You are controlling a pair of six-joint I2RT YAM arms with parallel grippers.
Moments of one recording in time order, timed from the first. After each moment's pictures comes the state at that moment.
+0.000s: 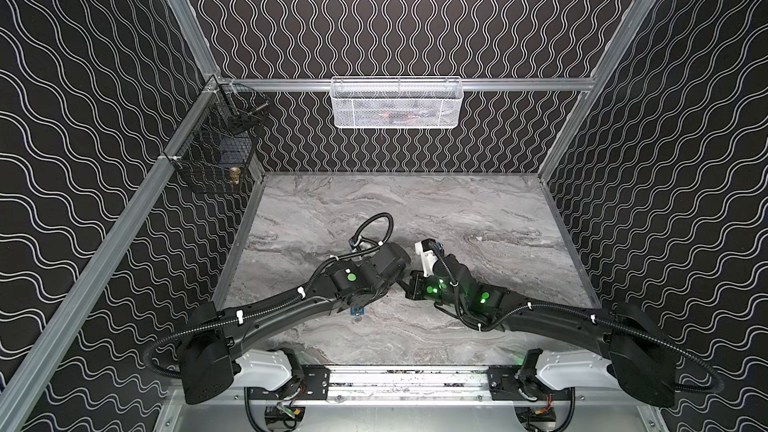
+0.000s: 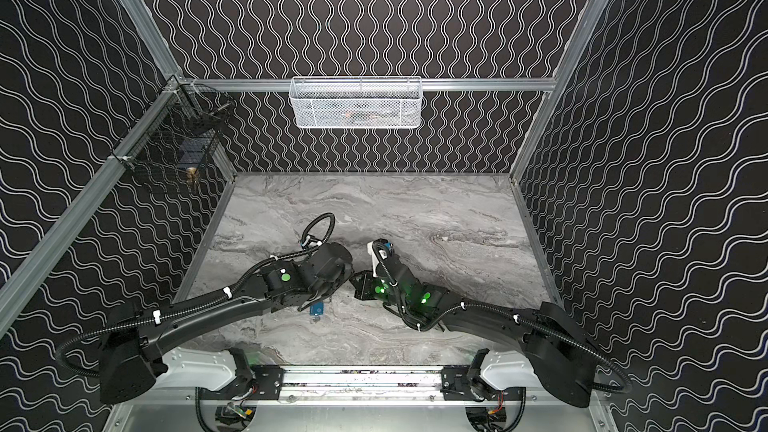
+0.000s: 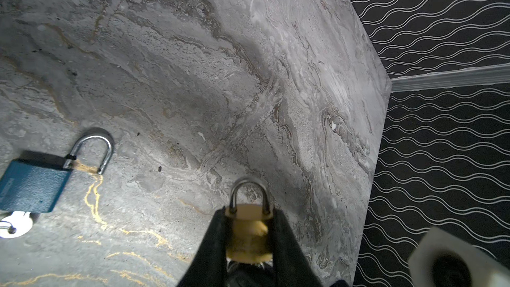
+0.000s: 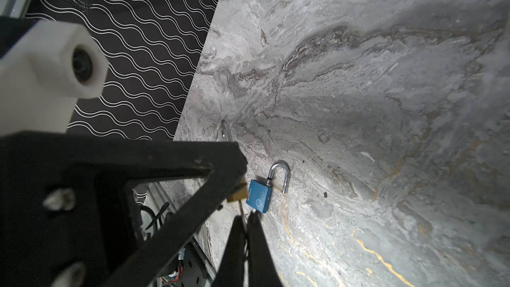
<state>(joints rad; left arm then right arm) -1.00 1.32 1.02 -0.59 -0.37 -1.49 0.98 1.29 0.66 0.17 -0.03 0.89</state>
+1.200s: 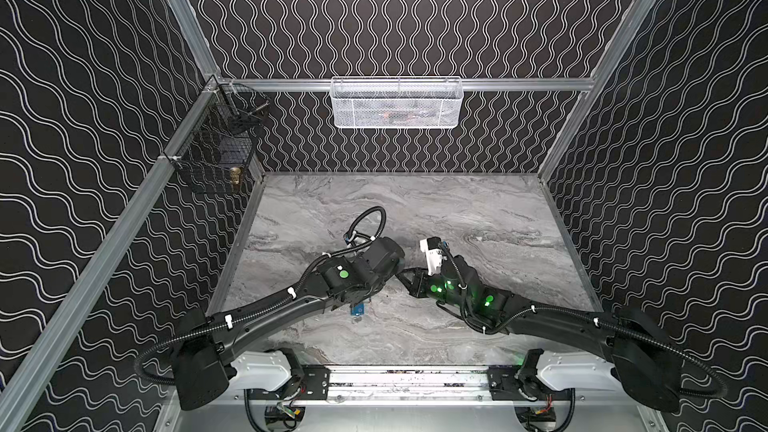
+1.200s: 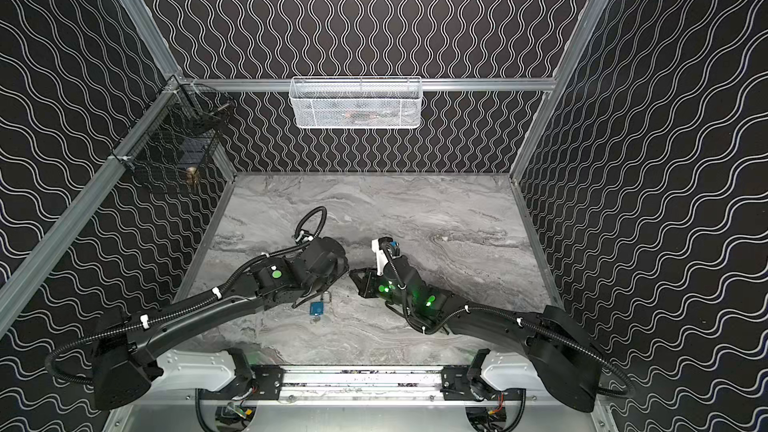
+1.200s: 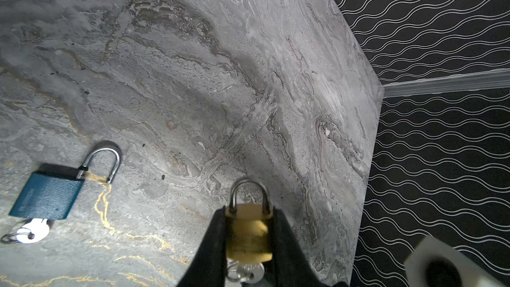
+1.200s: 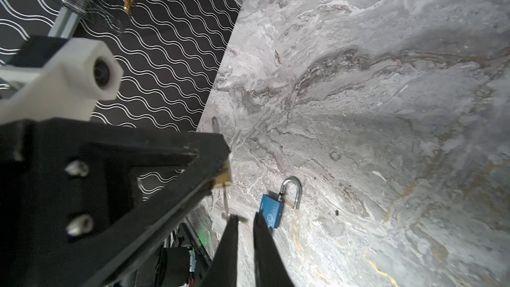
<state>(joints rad) -0.96 1.28 1.04 -0.62 -0.39 -1.45 0.97 1.26 0.60 0.31 -0.05 0.90</state>
